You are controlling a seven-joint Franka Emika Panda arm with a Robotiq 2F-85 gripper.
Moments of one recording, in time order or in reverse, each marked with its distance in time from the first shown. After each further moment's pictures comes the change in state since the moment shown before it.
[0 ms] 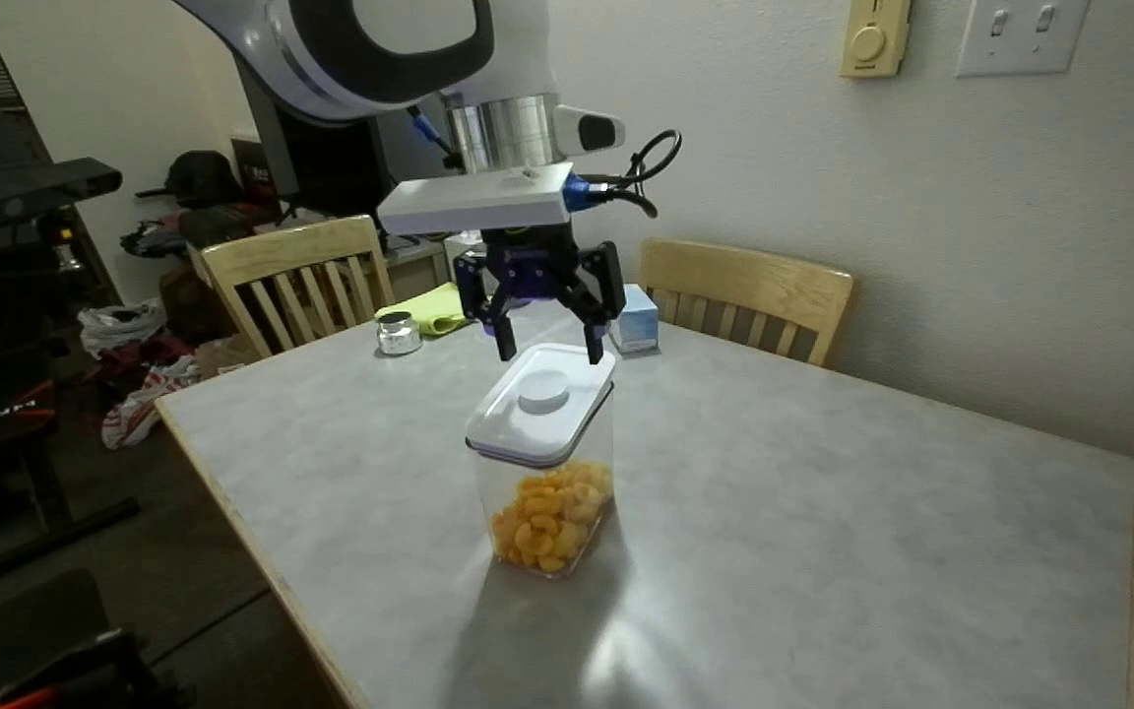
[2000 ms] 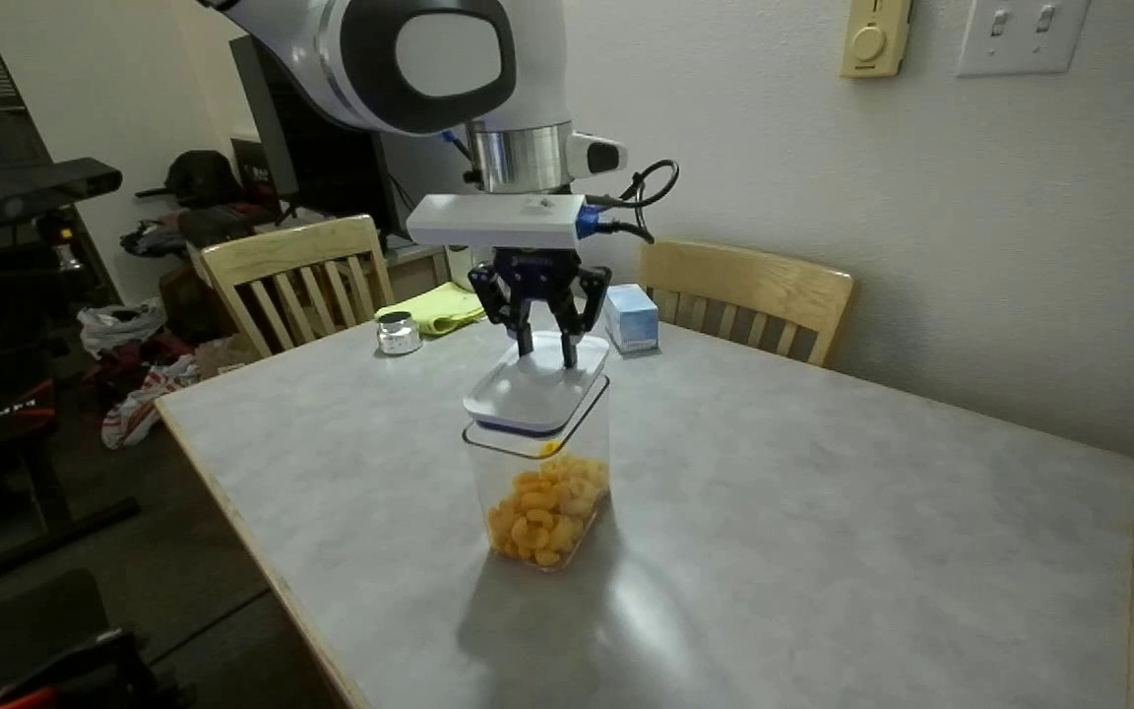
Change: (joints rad) arm 0.014 0.104 0.034 0.094 0.125 -0.004 -0.050
